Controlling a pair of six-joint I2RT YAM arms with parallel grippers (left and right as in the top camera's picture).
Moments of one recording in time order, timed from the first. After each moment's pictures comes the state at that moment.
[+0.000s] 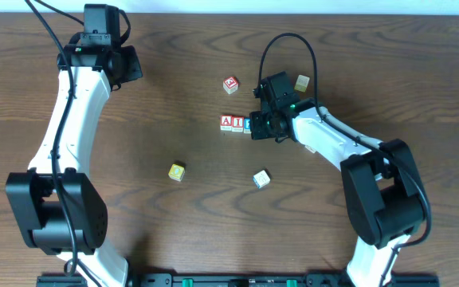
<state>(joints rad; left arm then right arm) -0.02 1.85 1.64 -0.81 -0.11 -0.27 0.42 1.97 1.24 -0.43 -0.14 0.28</state>
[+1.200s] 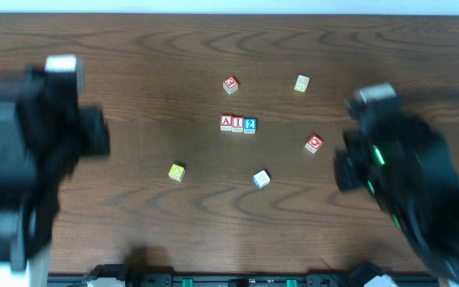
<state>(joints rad) -0.02 1.03 1.54 -1.22 0.05 -0.07 0.60 1.00 1.52 -1.29 0.32 0.28</state>
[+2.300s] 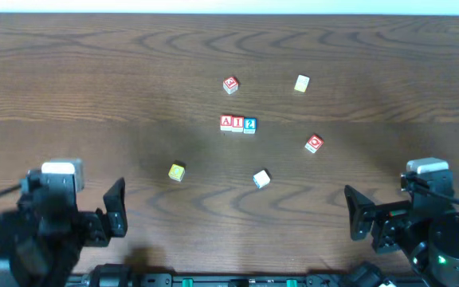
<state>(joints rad) -0.02 0.57 1.24 -1.22 0.07 -0.04 0.64 0.67 1.34 -1.31 0.33 0.36</state>
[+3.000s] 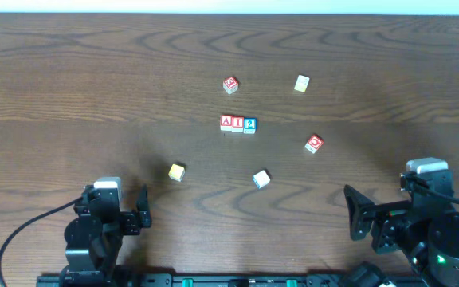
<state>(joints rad) 0.00 0.09 0.29 -0.69 0.05 -0.05 0.64 0.67 1.34 -1.31 0.33 0.37</state>
